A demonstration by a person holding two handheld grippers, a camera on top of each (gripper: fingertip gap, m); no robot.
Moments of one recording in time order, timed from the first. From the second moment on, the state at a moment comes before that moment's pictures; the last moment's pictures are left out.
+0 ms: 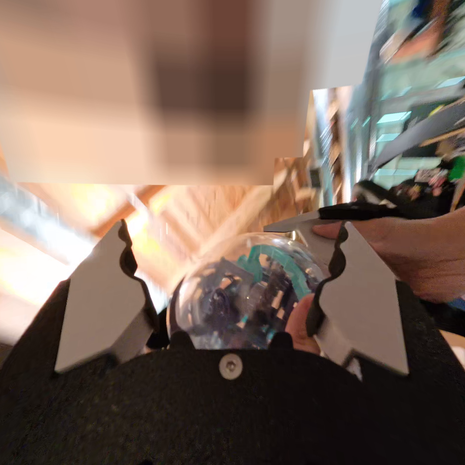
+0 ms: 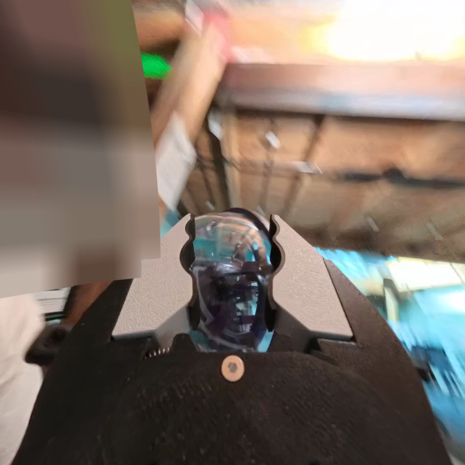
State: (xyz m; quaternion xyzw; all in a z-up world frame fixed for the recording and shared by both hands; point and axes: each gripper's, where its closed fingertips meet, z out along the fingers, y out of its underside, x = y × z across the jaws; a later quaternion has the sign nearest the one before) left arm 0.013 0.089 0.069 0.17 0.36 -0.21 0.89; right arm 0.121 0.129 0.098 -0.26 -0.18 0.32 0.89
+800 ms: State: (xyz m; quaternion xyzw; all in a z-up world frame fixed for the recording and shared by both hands) left arm 0.049 0.177 0.078 -0.08 0.39 -0.32 0.86; right arm 0.142 0.213 0.047 -0.44 -0.06 0.36 0.82
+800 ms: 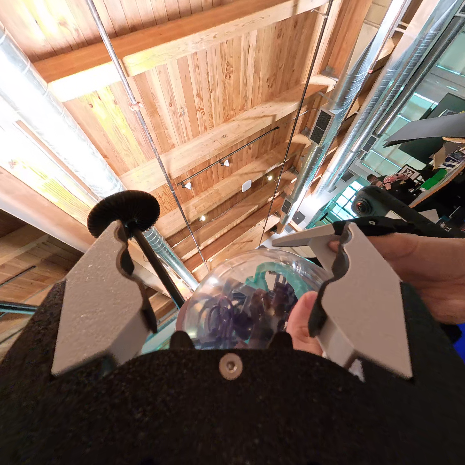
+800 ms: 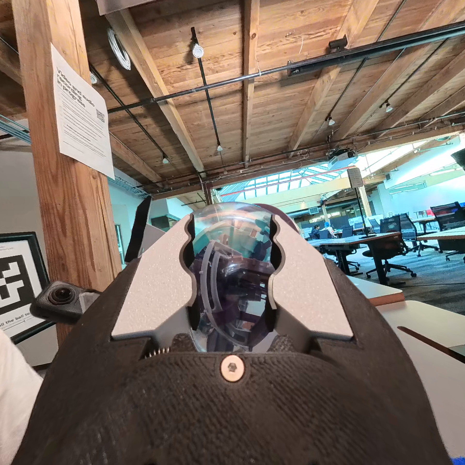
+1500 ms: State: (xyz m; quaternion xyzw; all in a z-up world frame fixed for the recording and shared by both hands) left arm 0.013 0.104 0.073 0.14 0.35 -0.23 0.90; right arm 0.119 0.143 0.095 -0.31 -0.16 0.30 0.89
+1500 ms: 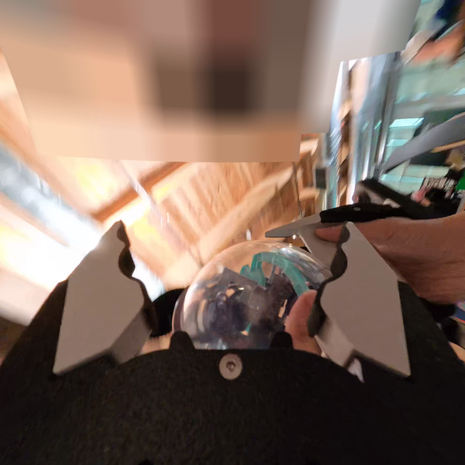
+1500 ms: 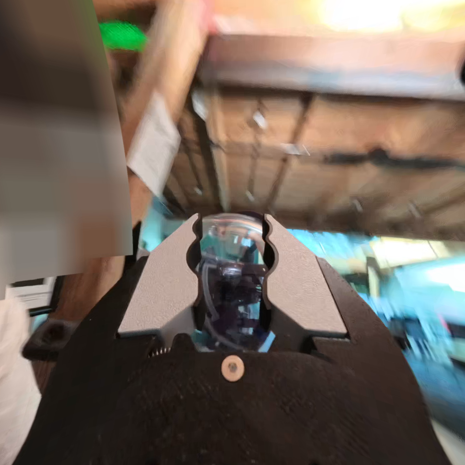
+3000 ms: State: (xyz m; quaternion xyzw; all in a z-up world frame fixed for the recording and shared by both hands) left arm 0.111 0.208 0.019 -0.27 0.55 -0.21 0.76; right arm 0.147 0.258 -0.009 -0.55 0.03 0.41 0.73
